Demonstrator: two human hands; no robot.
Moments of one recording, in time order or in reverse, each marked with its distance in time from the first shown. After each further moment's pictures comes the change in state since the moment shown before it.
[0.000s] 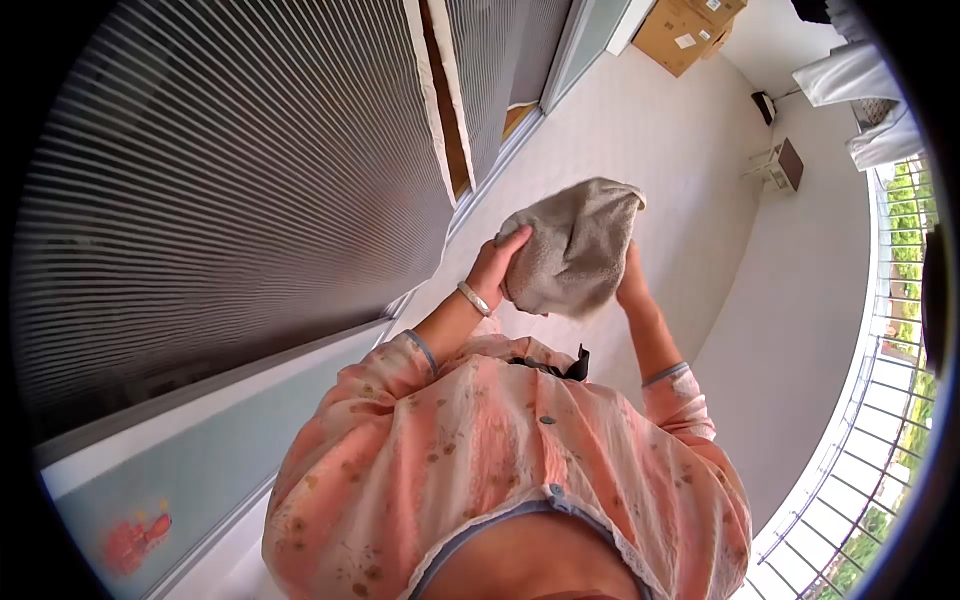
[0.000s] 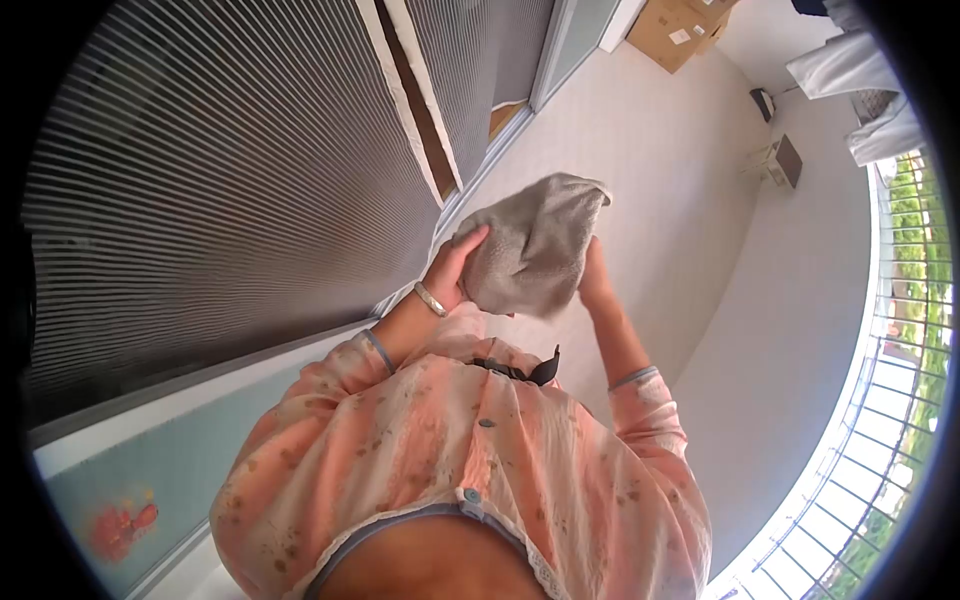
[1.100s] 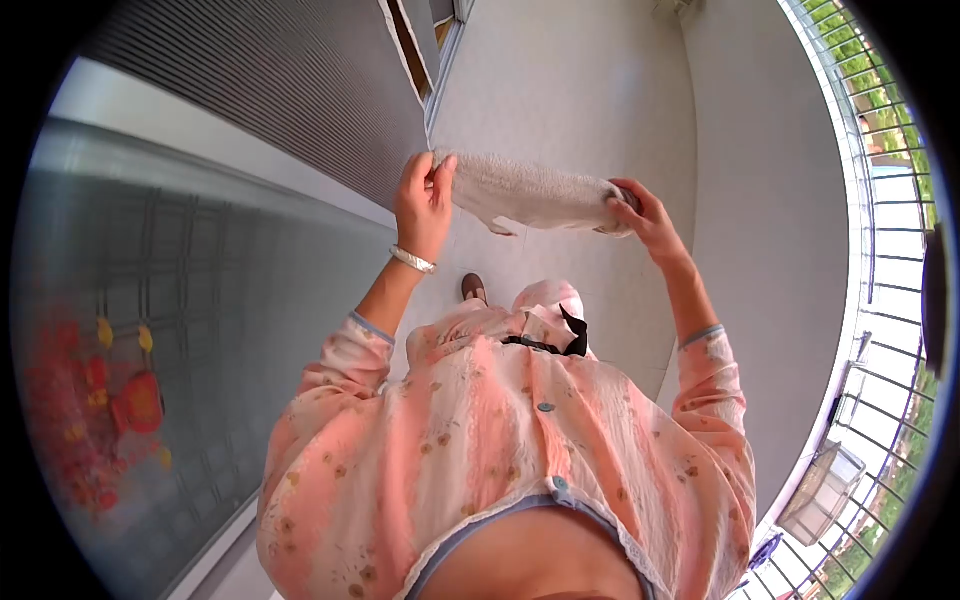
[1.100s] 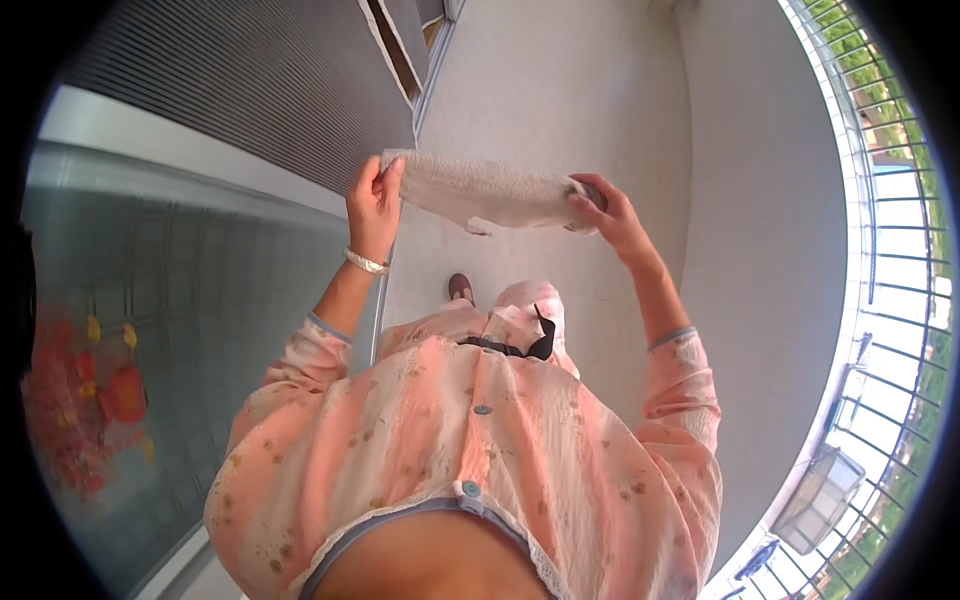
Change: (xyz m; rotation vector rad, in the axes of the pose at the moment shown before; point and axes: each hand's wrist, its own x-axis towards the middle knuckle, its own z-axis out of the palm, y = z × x) left_hand -0.378 -0.107 -0.135 1.155 0.008 1.026; right_hand -0.472 0.082 0.164 -0.056 0.430 -0.210
